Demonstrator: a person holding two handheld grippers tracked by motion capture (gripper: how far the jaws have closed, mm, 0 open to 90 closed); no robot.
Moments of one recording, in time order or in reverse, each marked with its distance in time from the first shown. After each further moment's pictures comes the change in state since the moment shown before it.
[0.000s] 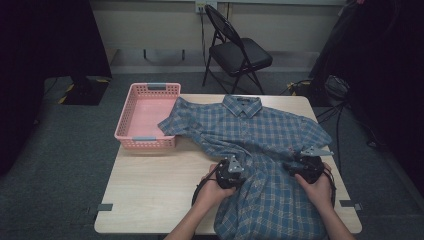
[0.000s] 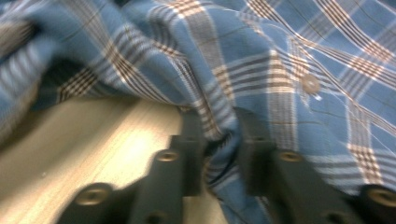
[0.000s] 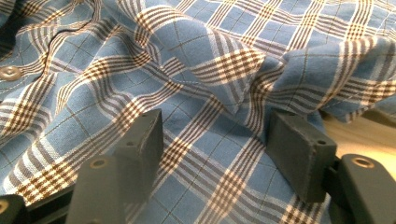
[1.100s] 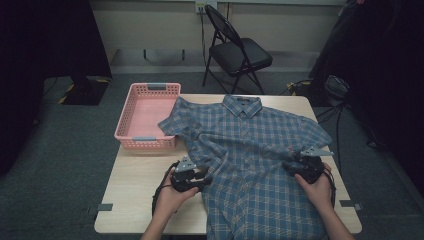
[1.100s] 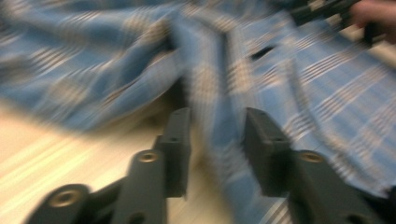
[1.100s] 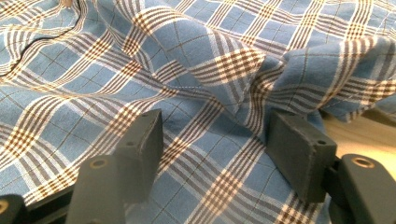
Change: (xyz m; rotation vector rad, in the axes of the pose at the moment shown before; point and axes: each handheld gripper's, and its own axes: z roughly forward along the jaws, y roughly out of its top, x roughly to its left) left arm 0.036 -0.058 -0.088 -0.187 -0.007 -0.293; right arm 0.000 0.000 0.000 -0.001 -0.001 0.001
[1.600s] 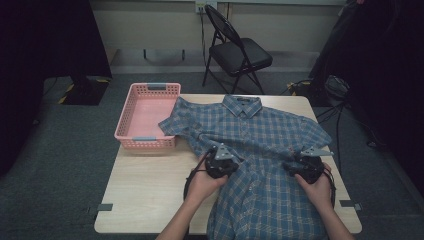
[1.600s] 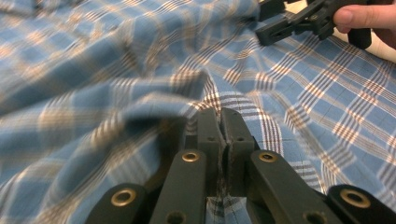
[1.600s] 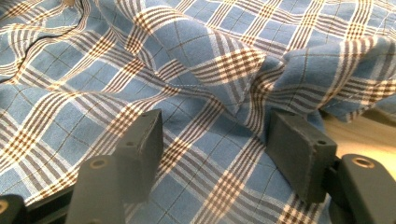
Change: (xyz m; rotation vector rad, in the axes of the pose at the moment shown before) left arm -0.042 0.063 0.072 0.101 0.024 0.231; right arm 0.000 0.000 0.000 0.000 0.000 0.000
